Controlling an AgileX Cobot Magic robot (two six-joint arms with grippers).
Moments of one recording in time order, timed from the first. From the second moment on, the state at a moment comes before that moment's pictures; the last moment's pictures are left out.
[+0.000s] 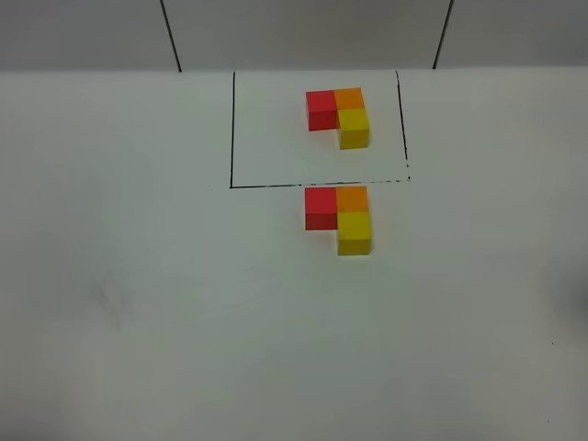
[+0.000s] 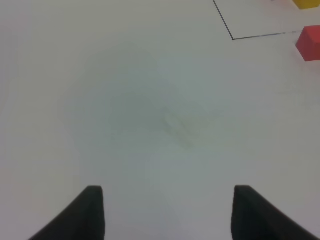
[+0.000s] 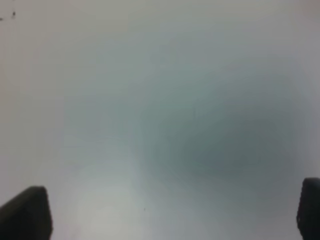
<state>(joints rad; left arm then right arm) -0.10 -0.01 -0.50 -0.08 1.06 0.04 -0.10 0.99 -0.84 -0.02 0.91 0.09</state>
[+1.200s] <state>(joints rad) -0.10 -0.01 -0.50 -0.08 1.06 0.04 0.01 0.00 -0.50 0.06 1.05 0.09</state>
